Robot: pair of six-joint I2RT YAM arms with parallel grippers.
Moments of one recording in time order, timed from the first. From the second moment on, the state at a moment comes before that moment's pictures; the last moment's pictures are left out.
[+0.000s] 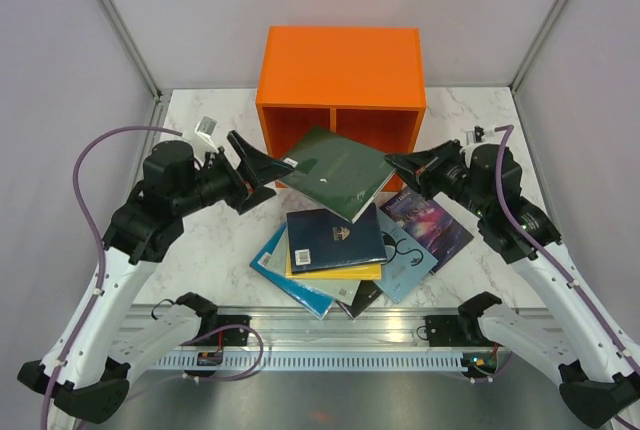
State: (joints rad) left arm -0.45 0.86 1.18 -0.67 0.36 -1.08; right arm 0.47 0.87 1.03 -0.42 -0.15 1.43
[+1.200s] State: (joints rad) left arm -0.48 0.83 1.17 -0.62 0.26 -1.31; right arm 0.86 0.84 0.82 -0.07 0.09 1.65
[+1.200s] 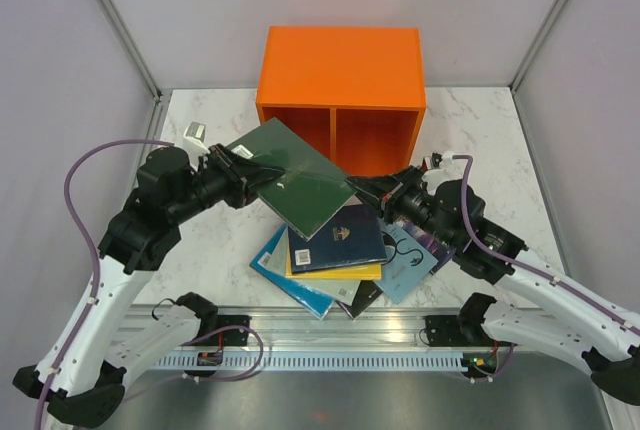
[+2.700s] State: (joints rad) left arm -0.69 1.17 1.10 -0.53 -0.38 -0.51; right arm 0.85 0.59 0.78 -0.55 0.19 1.55
